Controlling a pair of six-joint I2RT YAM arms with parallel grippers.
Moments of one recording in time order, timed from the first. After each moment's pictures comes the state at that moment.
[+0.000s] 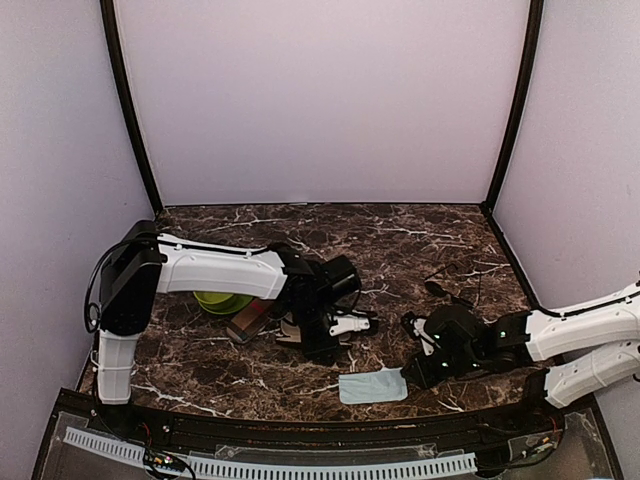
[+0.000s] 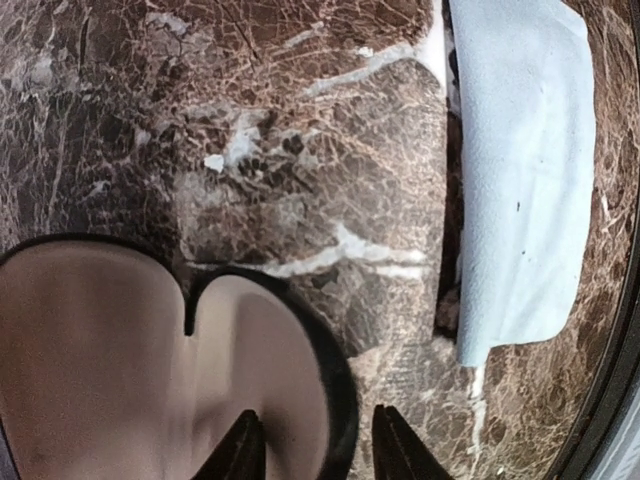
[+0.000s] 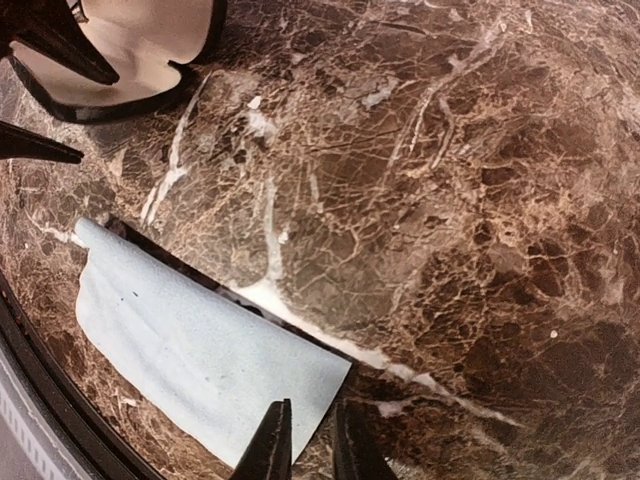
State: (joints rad) left arm -1.07 2.10 1.58 -0.84 0.16 0.35; right arm 1.07 1.16 0.43 -0.25 0.04 0.60
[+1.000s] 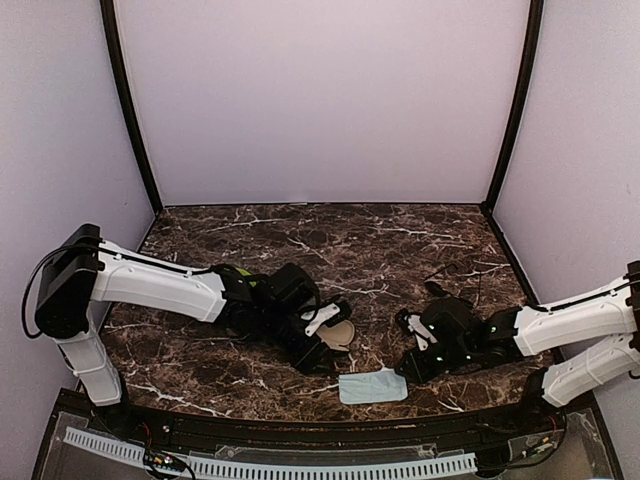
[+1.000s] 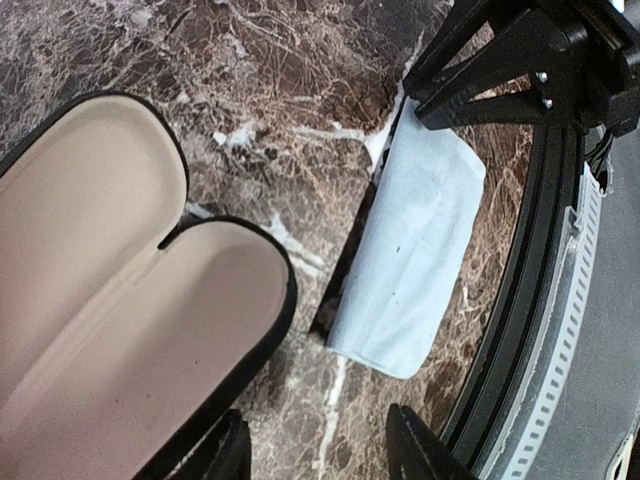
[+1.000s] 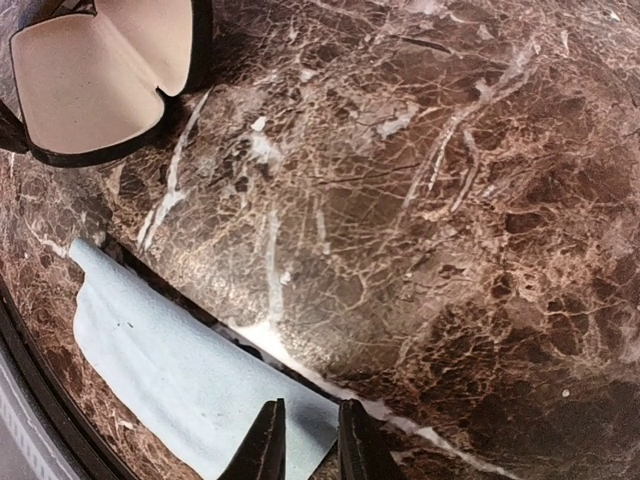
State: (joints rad) left arm -1.07 1.76 1.08 -0.34 0.32 -0.20; right arm 1.00 1.25 0.43 -0.16 -0.05 0.52
